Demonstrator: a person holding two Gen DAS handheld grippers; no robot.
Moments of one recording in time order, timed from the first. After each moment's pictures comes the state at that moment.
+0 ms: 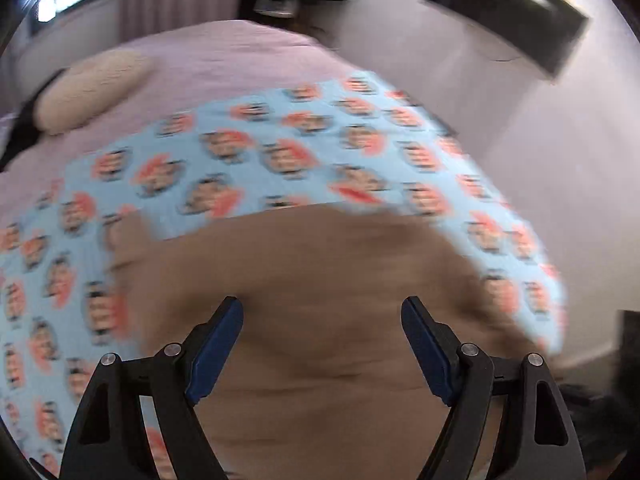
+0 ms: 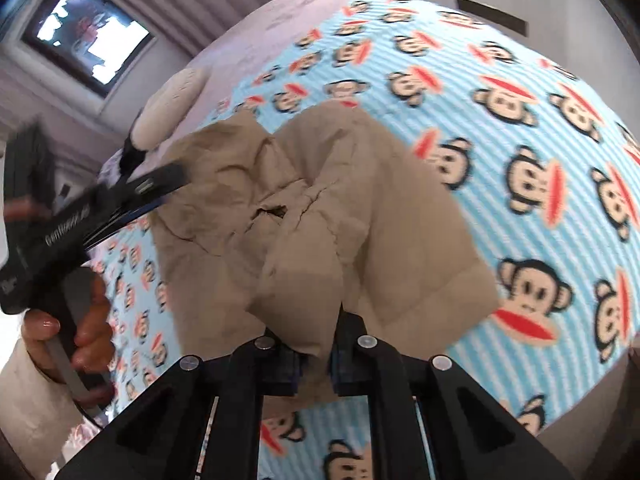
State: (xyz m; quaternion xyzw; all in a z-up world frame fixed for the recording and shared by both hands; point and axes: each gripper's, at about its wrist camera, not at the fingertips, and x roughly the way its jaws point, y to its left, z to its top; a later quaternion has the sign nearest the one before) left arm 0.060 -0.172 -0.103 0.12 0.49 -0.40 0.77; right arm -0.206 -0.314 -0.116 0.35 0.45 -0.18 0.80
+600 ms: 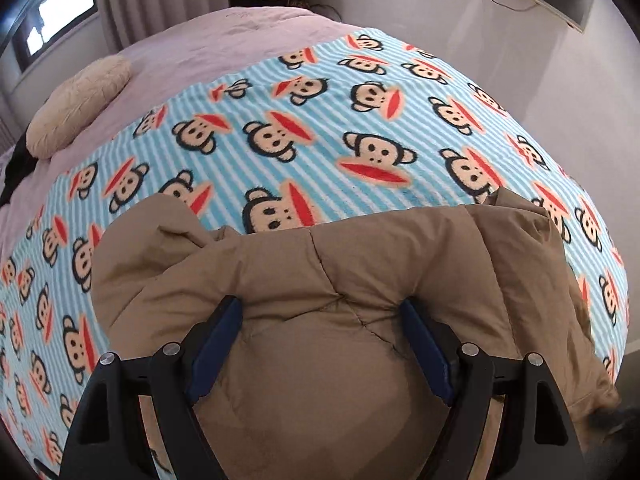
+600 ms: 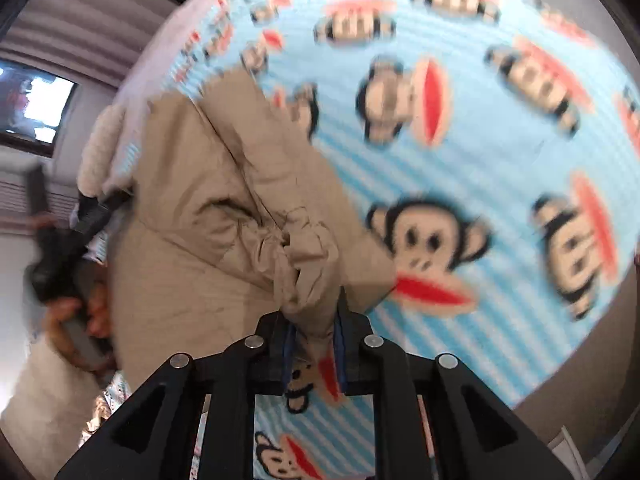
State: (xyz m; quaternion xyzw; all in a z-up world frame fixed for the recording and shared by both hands) left arm 0.053 -0.277 -0.170 0.19 0.48 -0.38 0.77; right arm -0.283 -0.391 -0.160 0.45 0.45 -0.24 0.74
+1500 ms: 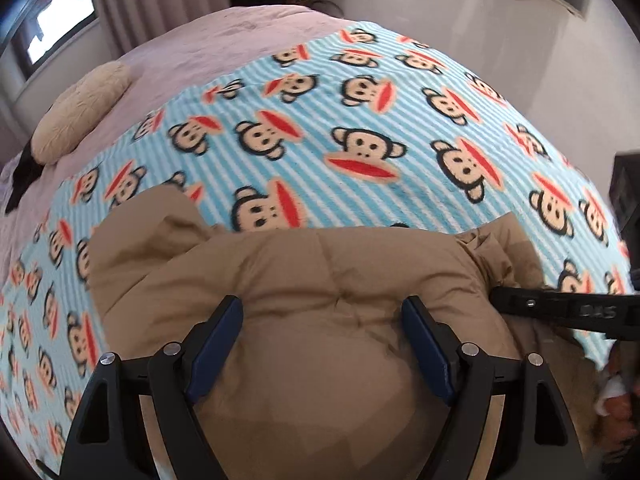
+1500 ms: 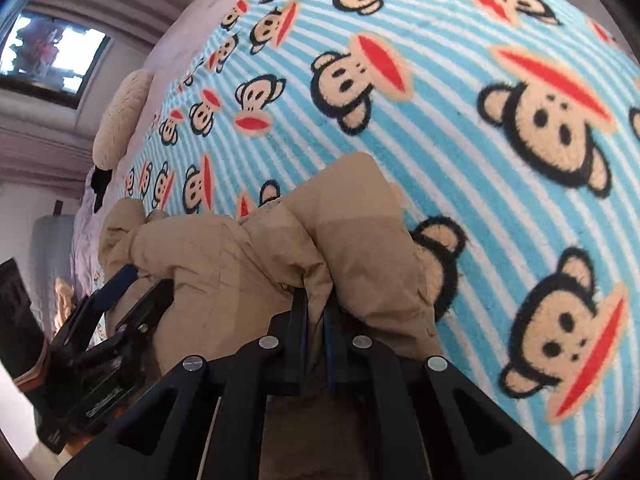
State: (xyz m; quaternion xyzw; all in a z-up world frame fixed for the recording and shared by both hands) left arm 0.032 -0.291 -0.159 0.21 0.48 -0.36 0.77; right arm -0.134 -0.466 -0.205 0.42 0.50 -0.14 0.75
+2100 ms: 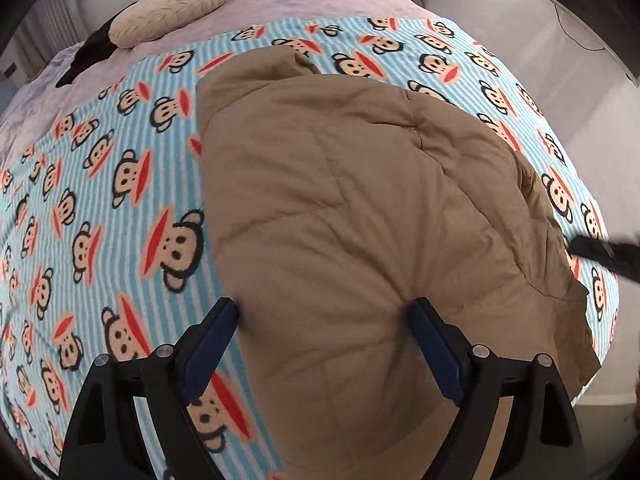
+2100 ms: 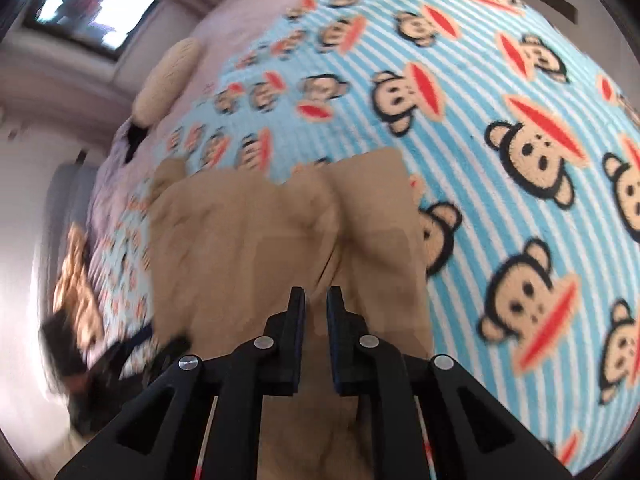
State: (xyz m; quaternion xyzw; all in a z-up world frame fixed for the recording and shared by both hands) left arm -0.024 -0.182 -0.158 0.12 0.56 -0.25 0.78; right arm -0.171 -0.436 -0.132 0.35 0.52 -0.06 0.78
